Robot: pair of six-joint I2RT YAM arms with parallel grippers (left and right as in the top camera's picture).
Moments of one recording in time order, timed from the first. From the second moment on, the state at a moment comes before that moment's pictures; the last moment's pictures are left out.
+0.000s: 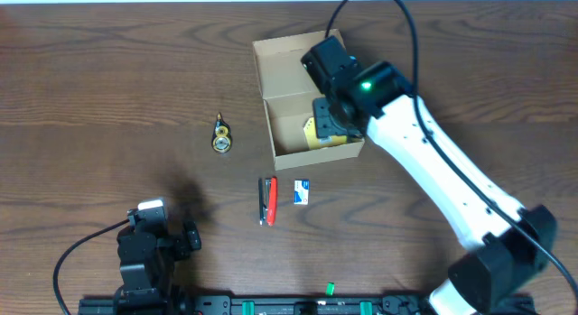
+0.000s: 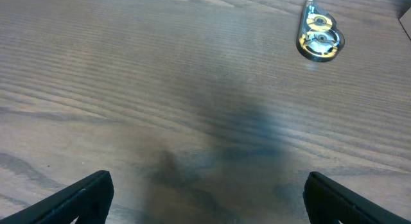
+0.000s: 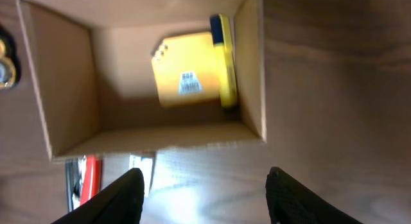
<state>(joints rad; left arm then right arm) 0.07 0.01 0.18 -0.80 -0.06 -0.06 0.59 1.75 1.69 -1.24 0.18 0.49</state>
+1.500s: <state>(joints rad) 0.07 0.01 0.18 -0.80 -0.06 -0.06 1.05 1.59 0.93 -0.69 0.18 1.39</state>
